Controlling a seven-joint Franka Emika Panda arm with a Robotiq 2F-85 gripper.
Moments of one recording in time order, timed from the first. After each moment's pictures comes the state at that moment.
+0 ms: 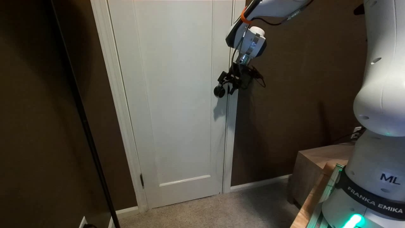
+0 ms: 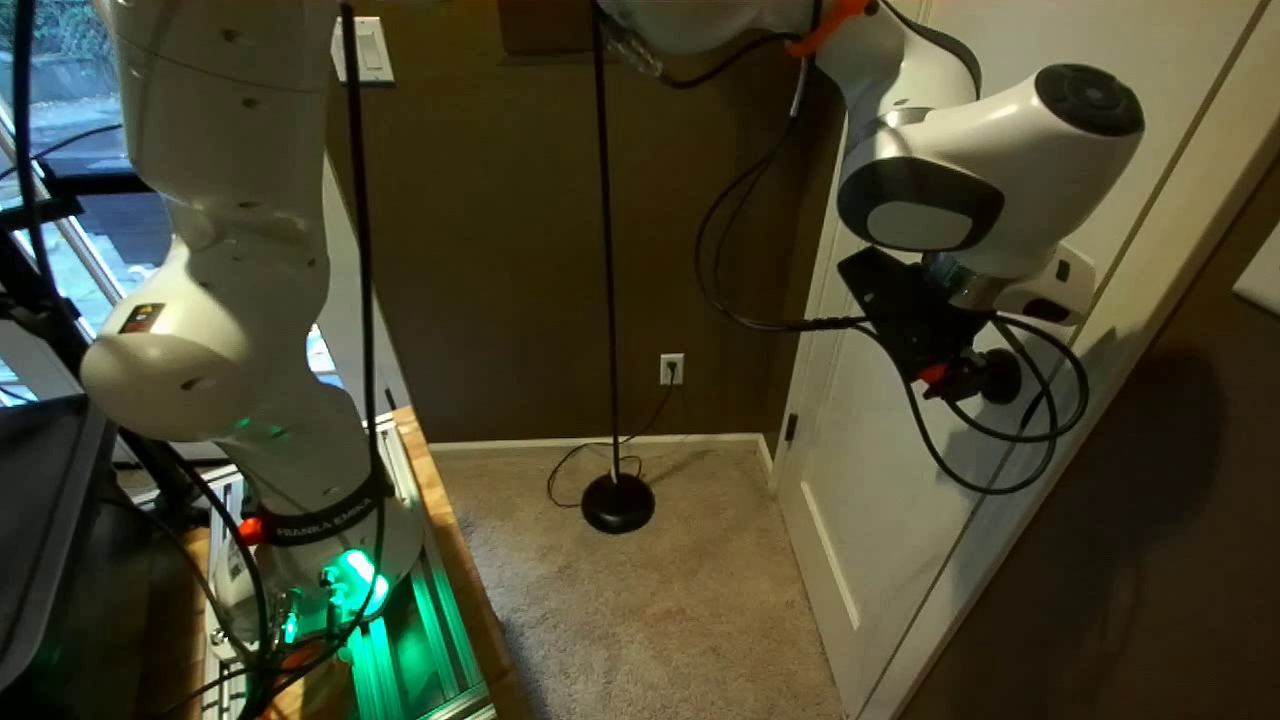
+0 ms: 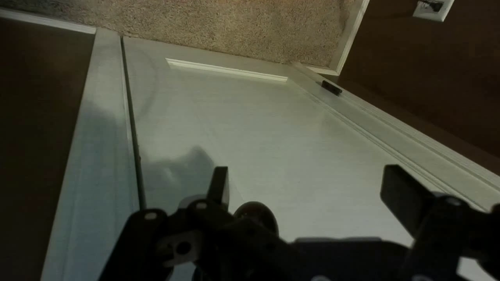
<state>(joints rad) -0.33 0.38 -0.15 -1.84 0.61 2.28 -0.58</state>
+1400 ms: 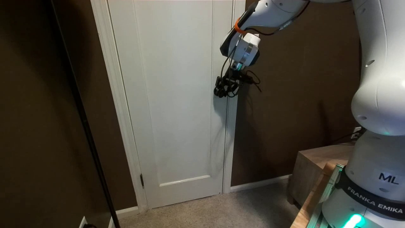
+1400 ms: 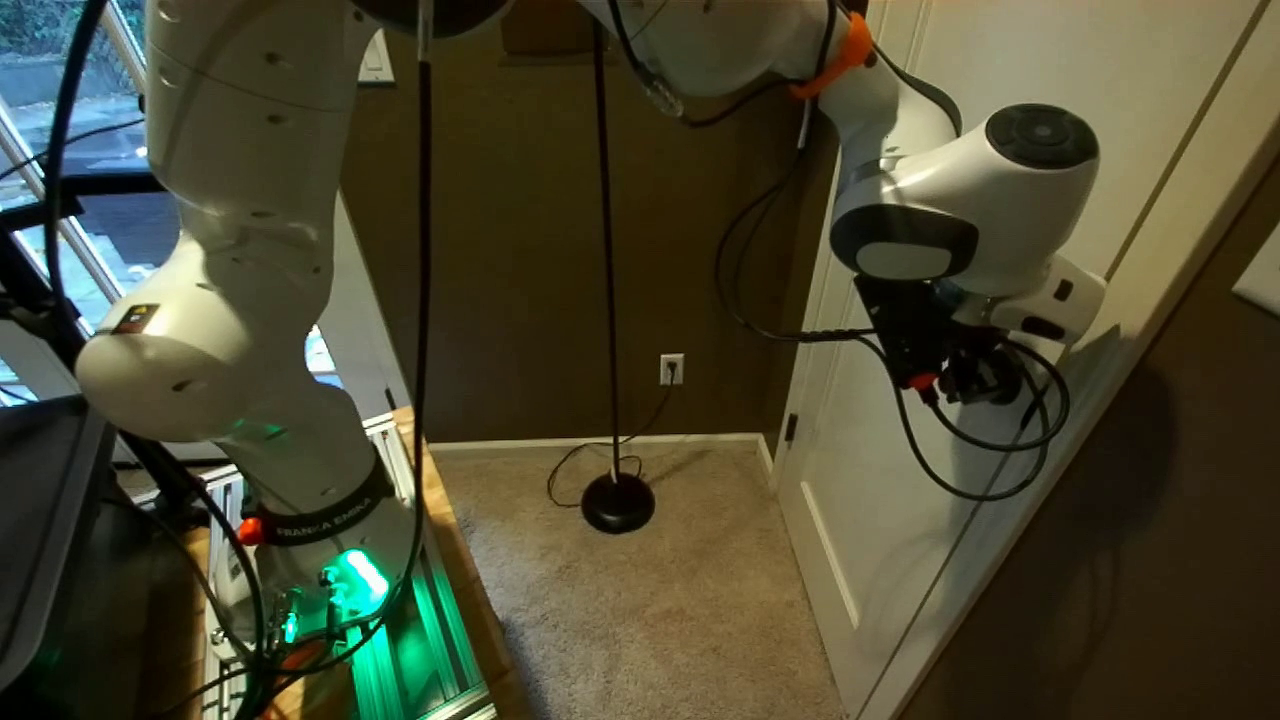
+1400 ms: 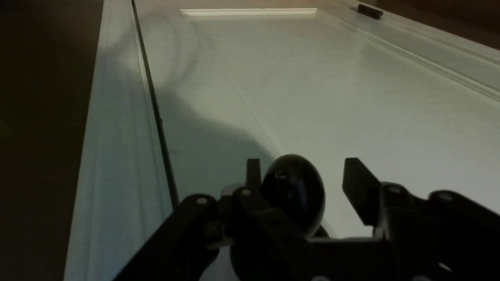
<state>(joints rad) -0.37 0.46 -0.06 -1.82 0.63 2.55 -0.41</state>
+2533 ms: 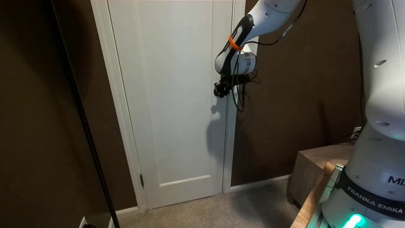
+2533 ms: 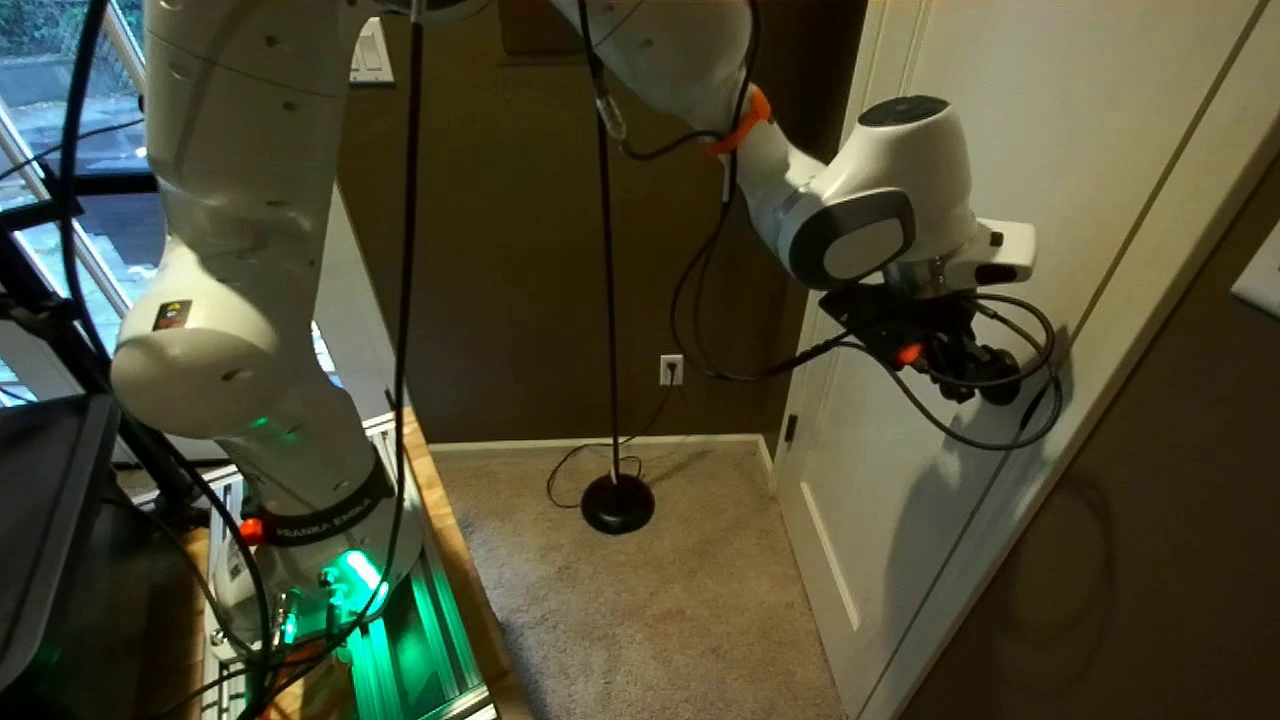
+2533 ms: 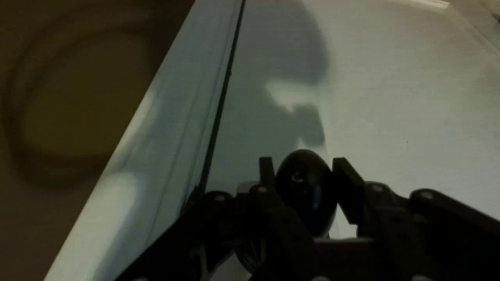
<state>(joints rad) -0.14 0.43 -0.24 -1.98 0.06 2.89 -0.09</state>
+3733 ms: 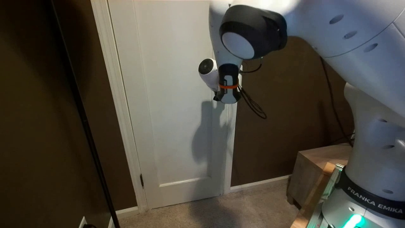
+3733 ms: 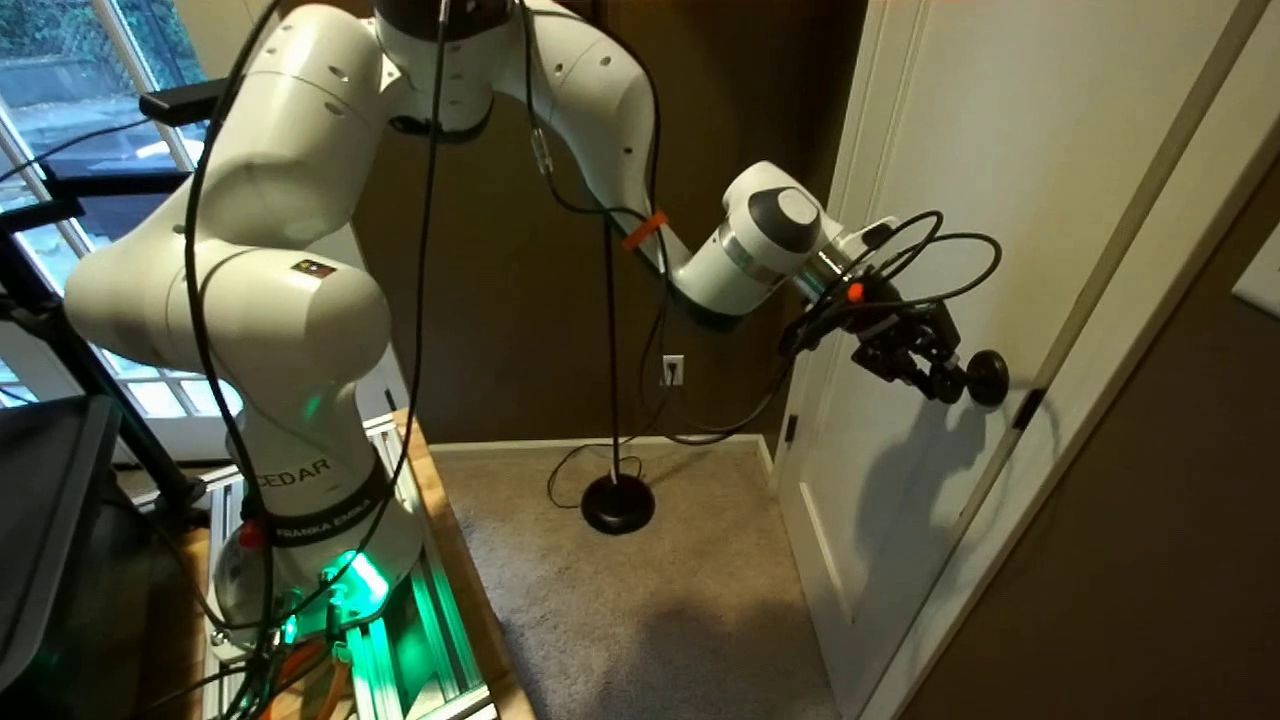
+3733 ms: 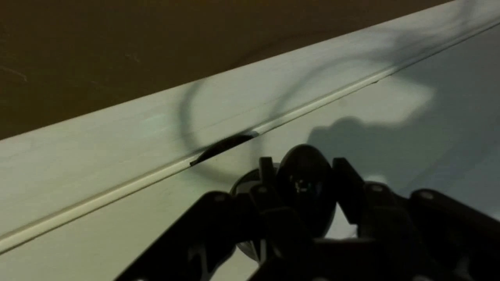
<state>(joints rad) 0.82 0.93 -1.19 -2.06 -0.50 2.98 0.37</state>
